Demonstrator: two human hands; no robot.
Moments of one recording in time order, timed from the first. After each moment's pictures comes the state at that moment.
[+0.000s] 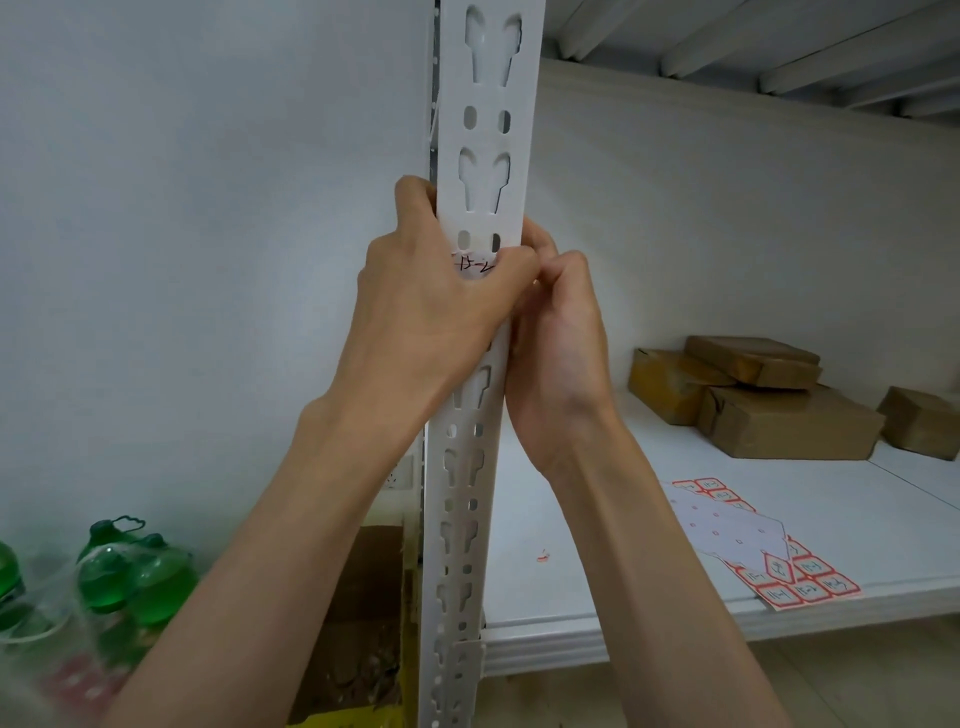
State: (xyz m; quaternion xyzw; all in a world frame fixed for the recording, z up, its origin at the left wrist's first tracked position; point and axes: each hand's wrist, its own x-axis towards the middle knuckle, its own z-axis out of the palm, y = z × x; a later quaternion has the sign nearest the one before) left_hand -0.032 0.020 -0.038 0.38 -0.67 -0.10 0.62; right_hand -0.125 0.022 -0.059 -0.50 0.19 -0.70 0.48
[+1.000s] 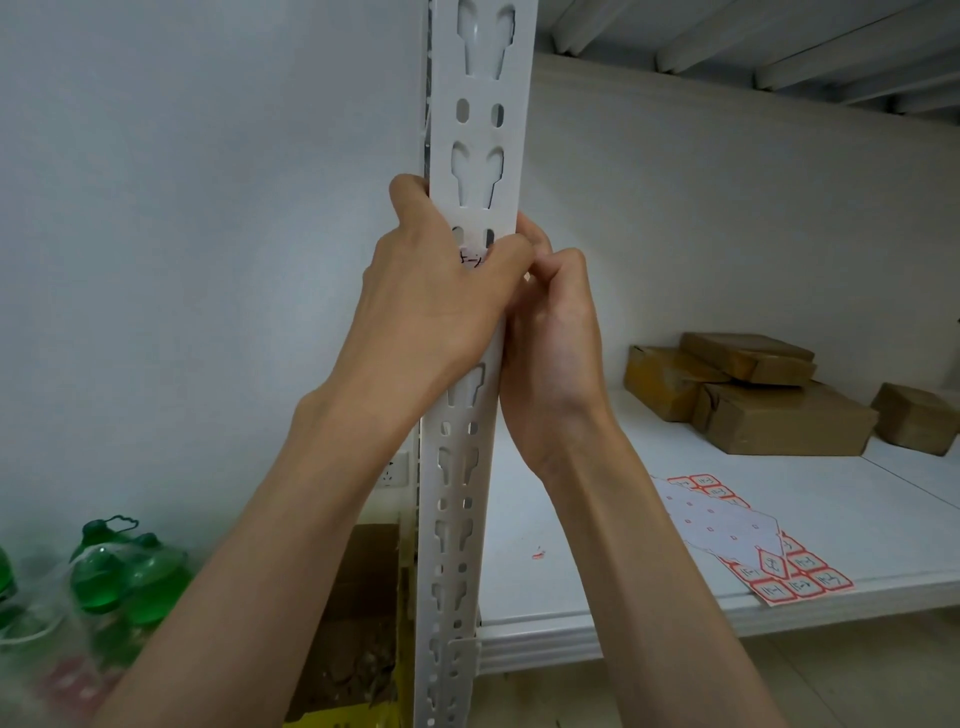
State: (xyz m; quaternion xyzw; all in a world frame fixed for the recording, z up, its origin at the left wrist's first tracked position) left_hand -0.033 0.024 -0.030 0.40 -0.70 -0.14 0.58; right_hand -0.124 0.023 -0.060 -0.50 0.19 -0.70 0.48
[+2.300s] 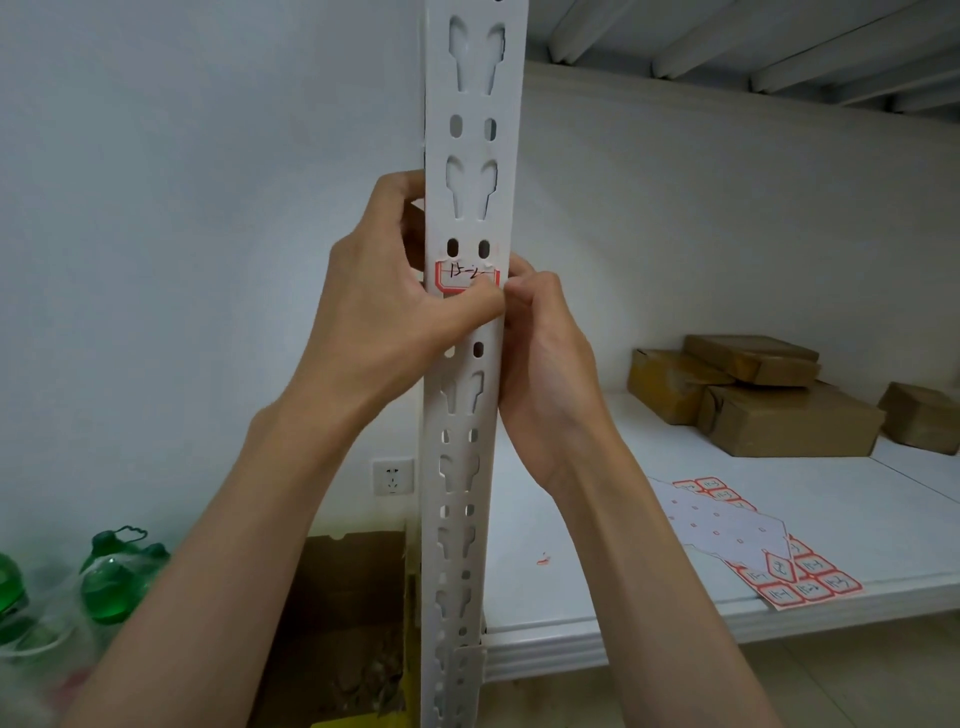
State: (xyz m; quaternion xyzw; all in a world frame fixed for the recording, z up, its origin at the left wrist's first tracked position) left_hand -0.013 0.014 -0.037 0.31 -0.72 -0.10 0.61; right_hand -0.132 0.022 -0.069 -0.52 0.25 -0.68 0.46
